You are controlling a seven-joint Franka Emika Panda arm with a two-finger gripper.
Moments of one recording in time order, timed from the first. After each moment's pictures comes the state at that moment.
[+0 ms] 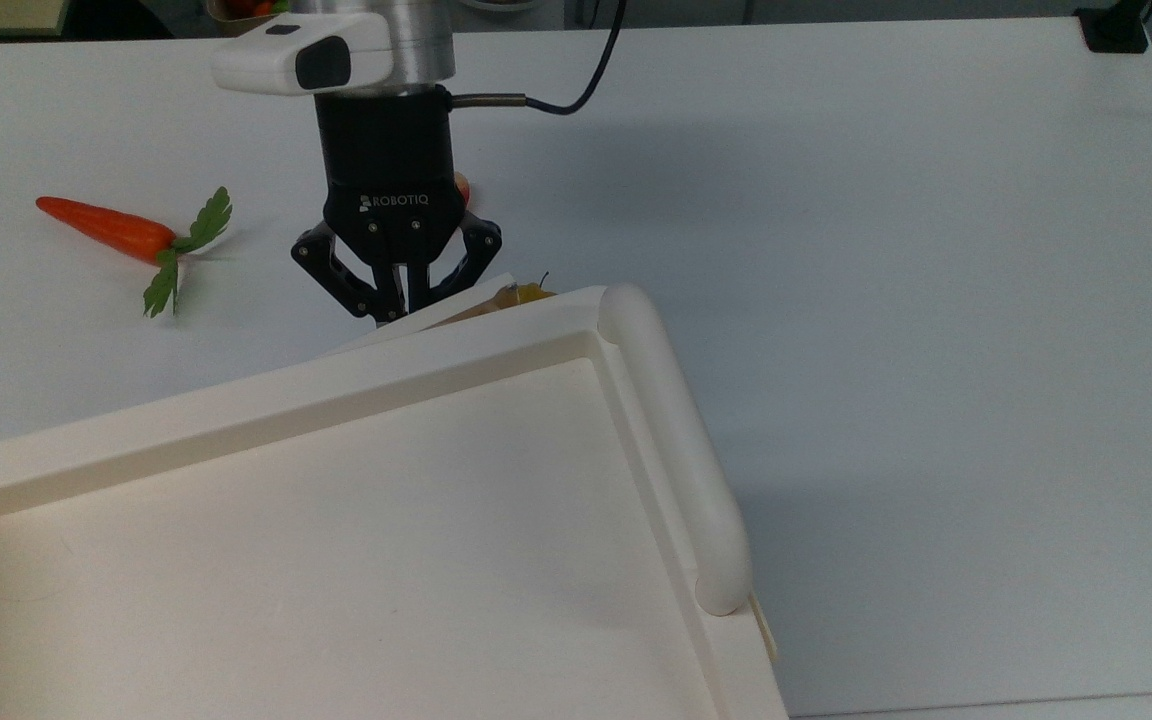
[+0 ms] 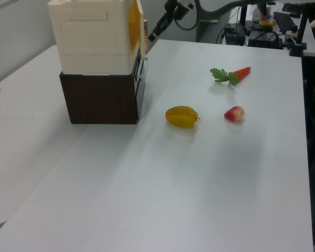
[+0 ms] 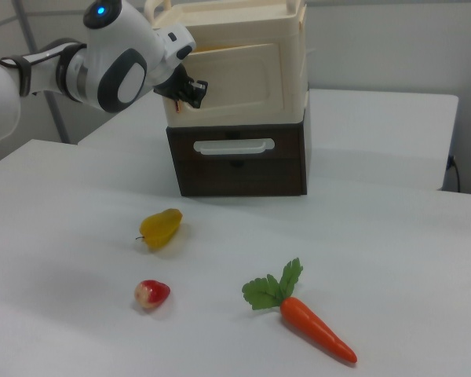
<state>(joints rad) 0.26 0.40 -0.26 -1.42 0.25 2.55 -0.25</state>
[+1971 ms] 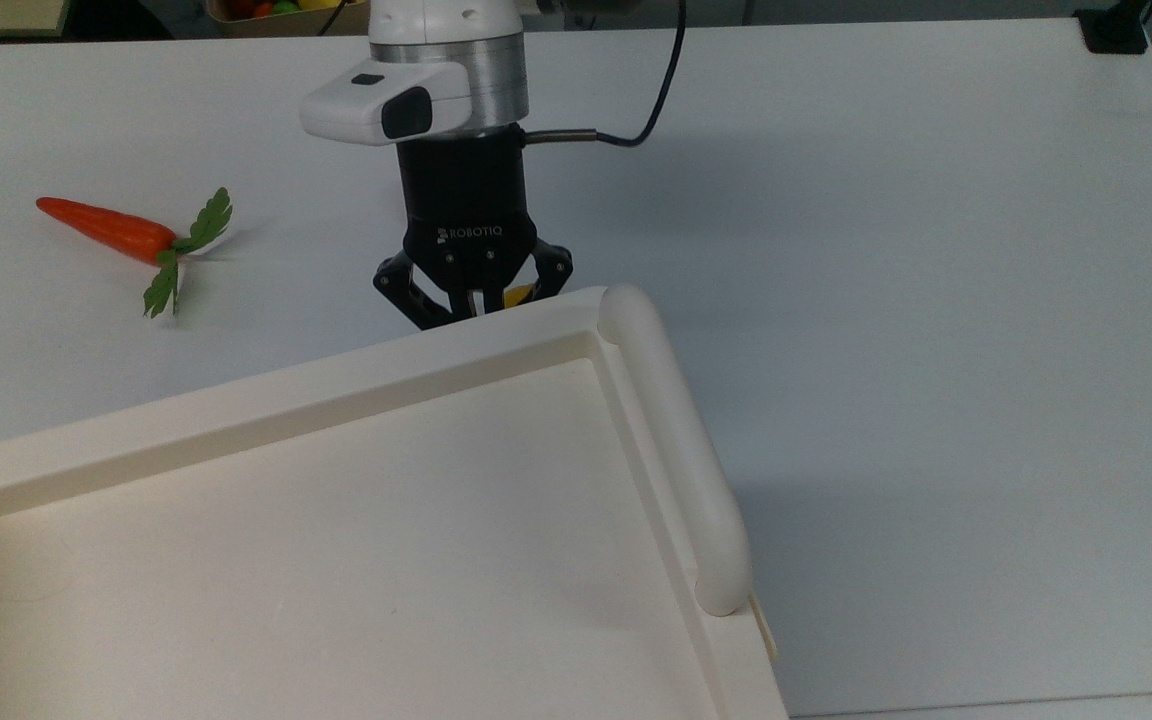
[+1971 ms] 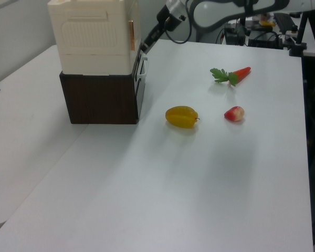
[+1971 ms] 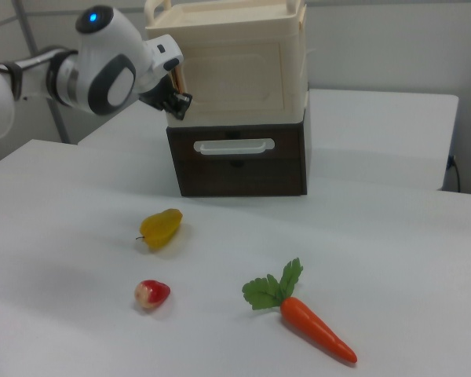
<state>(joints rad) 0.32 0.42 -0.27 -1.42 0.25 2.47 -0.16</state>
